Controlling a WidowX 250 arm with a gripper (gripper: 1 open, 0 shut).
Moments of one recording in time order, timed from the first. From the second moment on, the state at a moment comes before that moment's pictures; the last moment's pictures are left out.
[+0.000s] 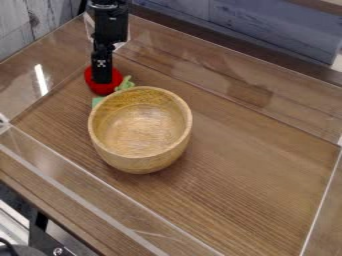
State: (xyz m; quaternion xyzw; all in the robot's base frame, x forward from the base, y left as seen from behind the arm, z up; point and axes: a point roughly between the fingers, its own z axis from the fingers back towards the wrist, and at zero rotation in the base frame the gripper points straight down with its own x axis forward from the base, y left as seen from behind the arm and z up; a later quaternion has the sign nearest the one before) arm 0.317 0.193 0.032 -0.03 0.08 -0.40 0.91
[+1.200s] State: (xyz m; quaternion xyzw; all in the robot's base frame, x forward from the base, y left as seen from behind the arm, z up) arm 0.314 0.194 0.048 -0.03 0.06 -0.36 0.93
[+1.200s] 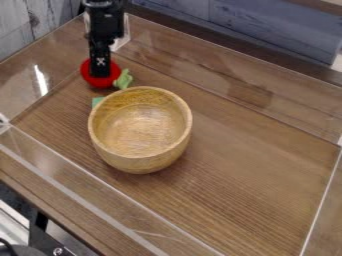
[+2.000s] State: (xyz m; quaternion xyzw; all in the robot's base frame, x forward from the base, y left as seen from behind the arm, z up) arm 0.304 0.125 0.085 -0.01 0.03 -0.38 0.93
